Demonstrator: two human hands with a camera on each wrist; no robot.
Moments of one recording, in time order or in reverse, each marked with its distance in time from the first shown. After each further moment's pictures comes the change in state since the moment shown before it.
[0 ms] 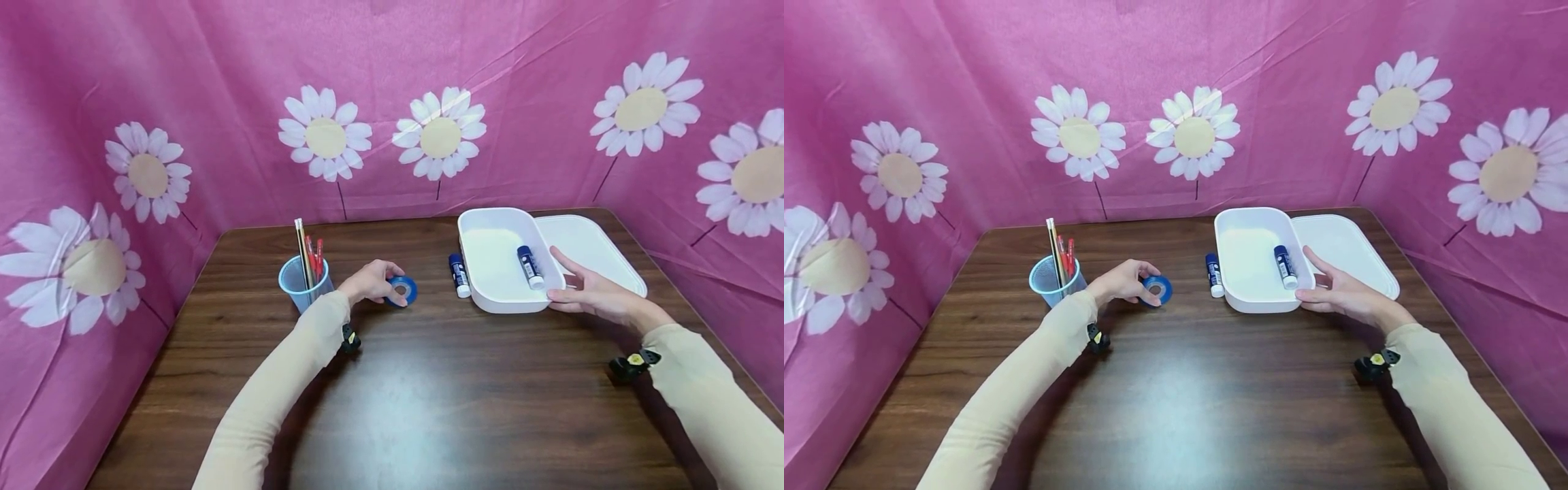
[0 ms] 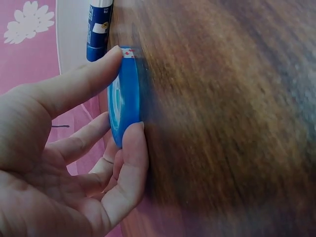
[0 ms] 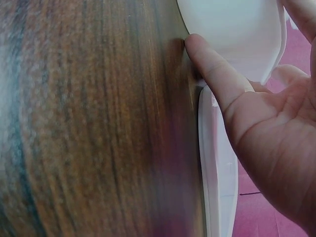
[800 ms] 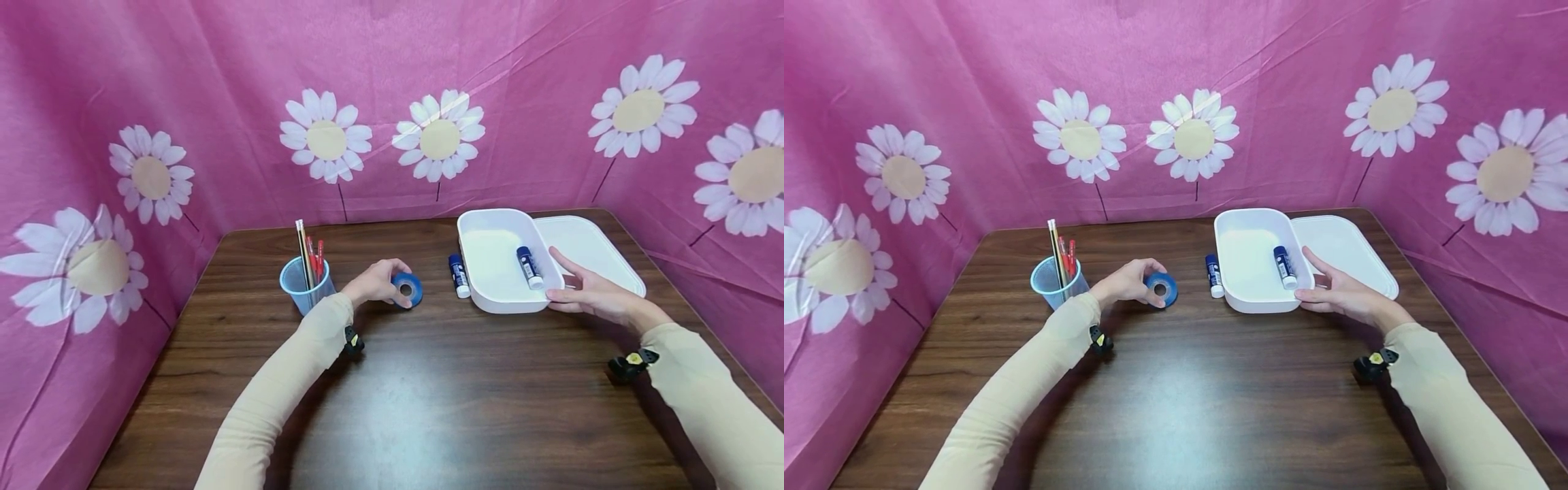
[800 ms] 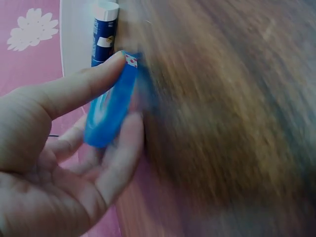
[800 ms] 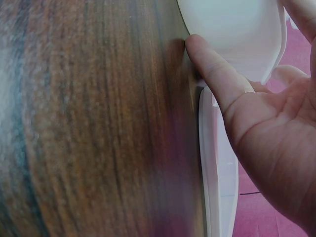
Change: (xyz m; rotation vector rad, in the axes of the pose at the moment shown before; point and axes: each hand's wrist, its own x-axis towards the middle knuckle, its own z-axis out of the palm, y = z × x) left_hand 0.000 0.006 0.007 -0.016 -0.005 0.142; right_hand 0.000 0.001 0.000 0.015 -0.009 -0.013
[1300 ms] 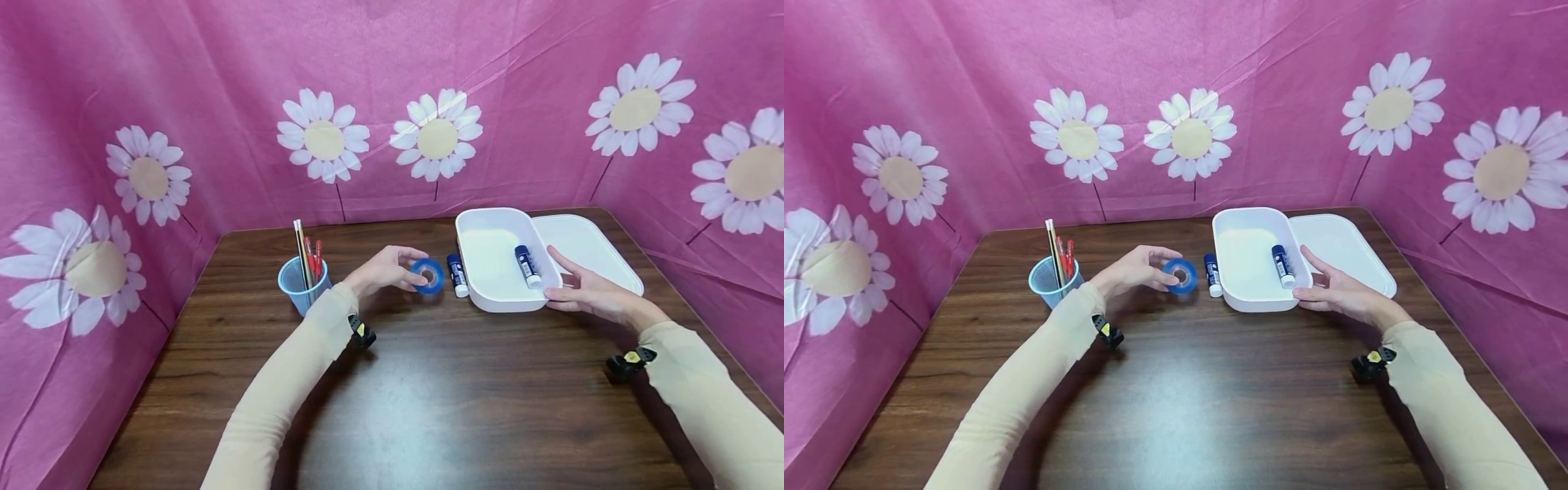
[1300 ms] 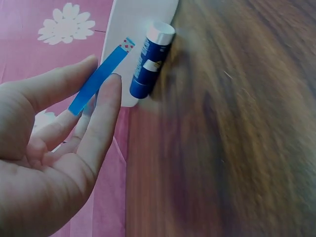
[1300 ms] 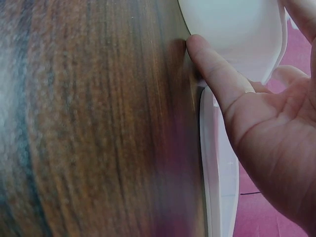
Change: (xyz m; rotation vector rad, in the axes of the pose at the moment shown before) left_hand 0.010 0.024 -0.001 -0.414 -0.098 0.017; right_hand -0.001 0.000 0.000 -0.021 0.015 0.019
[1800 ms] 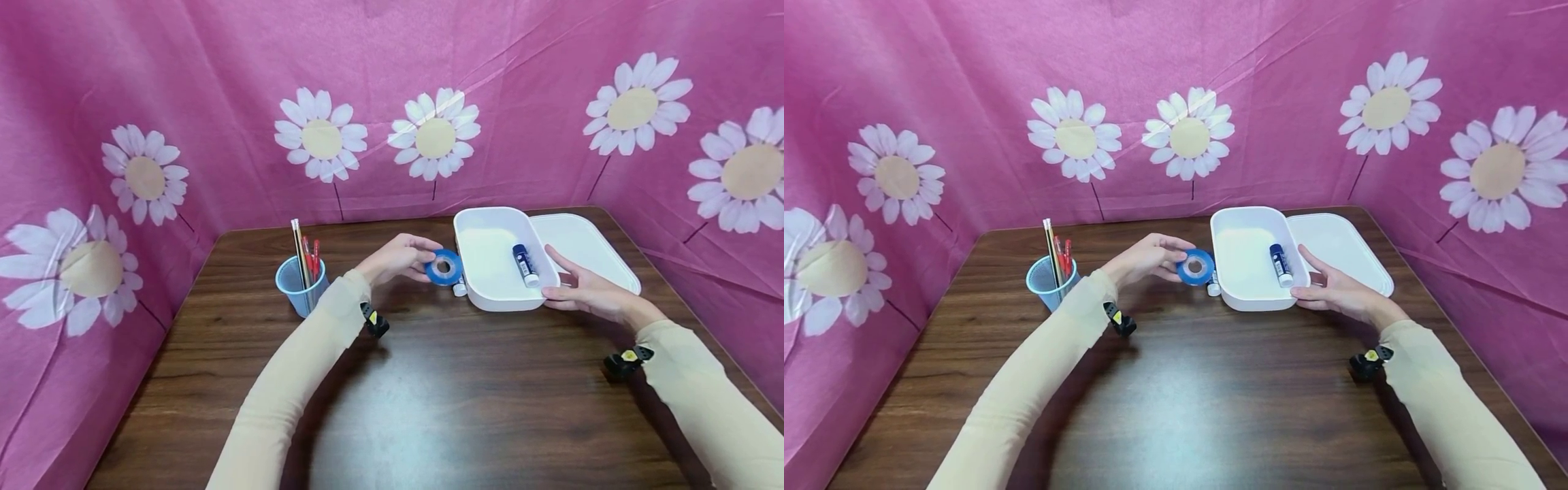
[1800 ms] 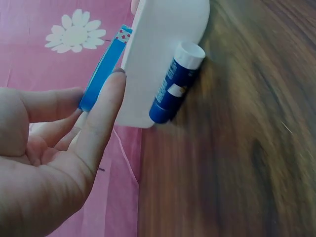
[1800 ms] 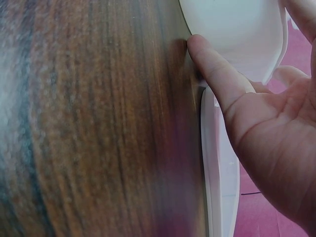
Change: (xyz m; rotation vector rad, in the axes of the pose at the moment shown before) left_hand 0.018 0.026 0.015 -0.070 -0.042 0.008; right_hand 0.000 0.000 0.001 0.016 -0.004 -0.015
